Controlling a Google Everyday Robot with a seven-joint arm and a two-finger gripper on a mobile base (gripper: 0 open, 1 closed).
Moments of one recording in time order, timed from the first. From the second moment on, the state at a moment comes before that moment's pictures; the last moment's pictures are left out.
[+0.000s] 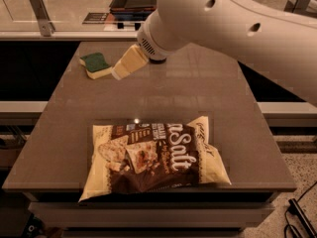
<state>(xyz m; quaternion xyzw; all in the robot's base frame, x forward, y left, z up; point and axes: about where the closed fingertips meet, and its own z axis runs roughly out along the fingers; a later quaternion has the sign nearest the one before) 0.611 0.031 0.953 -0.39 0.82 0.04 0.42</state>
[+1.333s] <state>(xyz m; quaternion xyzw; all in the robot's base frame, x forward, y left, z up) 0.680 0.141 0.909 -0.34 0.82 0.17 0.44</state>
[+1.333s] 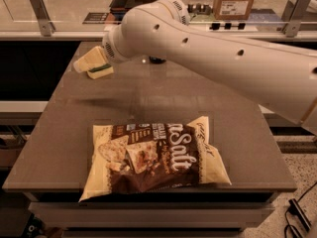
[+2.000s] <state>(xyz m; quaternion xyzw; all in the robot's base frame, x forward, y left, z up) 0.700 0.187 0.888 -0.32 0.83 0.16 0.44</state>
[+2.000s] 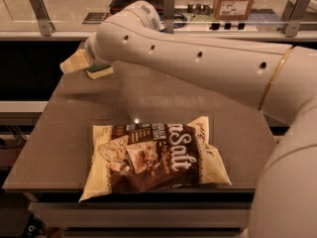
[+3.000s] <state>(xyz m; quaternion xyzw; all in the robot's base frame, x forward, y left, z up) 0.740 0.195 0.835 -0.26 0.86 0.11 0.43</state>
